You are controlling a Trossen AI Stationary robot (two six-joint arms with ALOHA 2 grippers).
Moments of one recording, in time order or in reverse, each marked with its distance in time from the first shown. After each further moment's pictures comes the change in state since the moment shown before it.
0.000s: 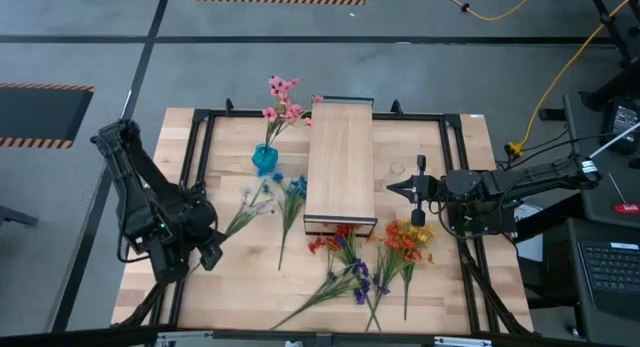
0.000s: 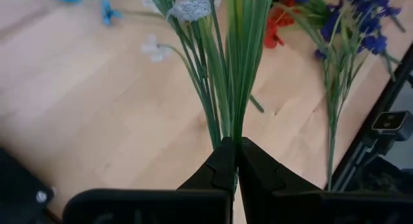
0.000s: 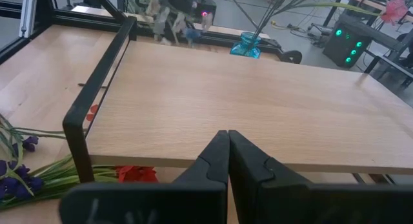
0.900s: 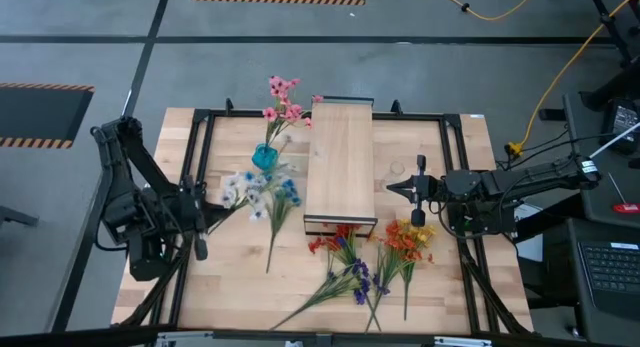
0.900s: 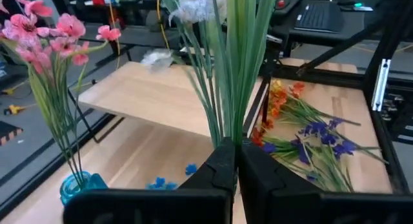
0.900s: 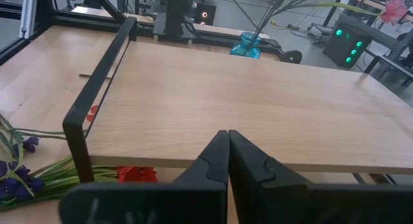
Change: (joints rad) left arm -0.055 -0.037 0.118 -0.005 -0.641 0.600; right arm 0.000 0.000 0.000 0.001 0.000 0.003
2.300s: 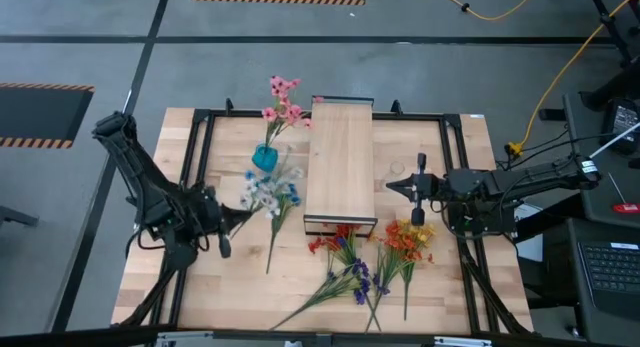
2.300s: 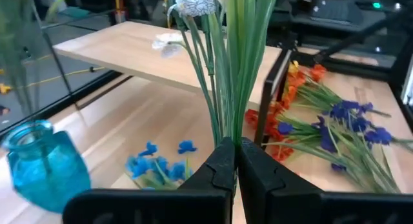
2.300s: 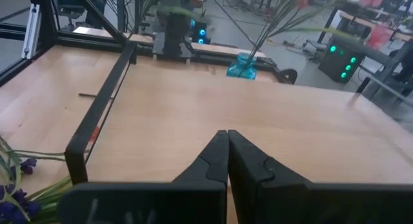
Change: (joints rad) left arm 0.147 -0.166 -0.598 0.777 0.037 0.287; right arm 0.000 0.000 0.000 0.078 0.000 -0.028
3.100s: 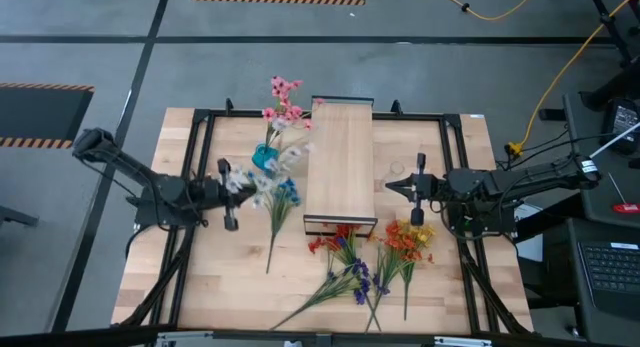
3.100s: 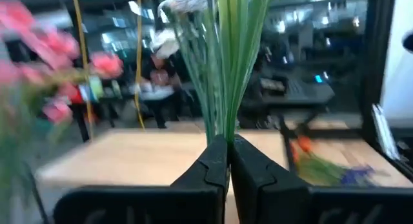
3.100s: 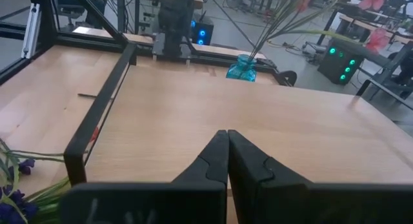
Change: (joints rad) left arm 0.479 -0.358 -0.425 1.101 0.512 1.081; right arm 0.000 0.011 0.000 0.013 0.000 -0.008
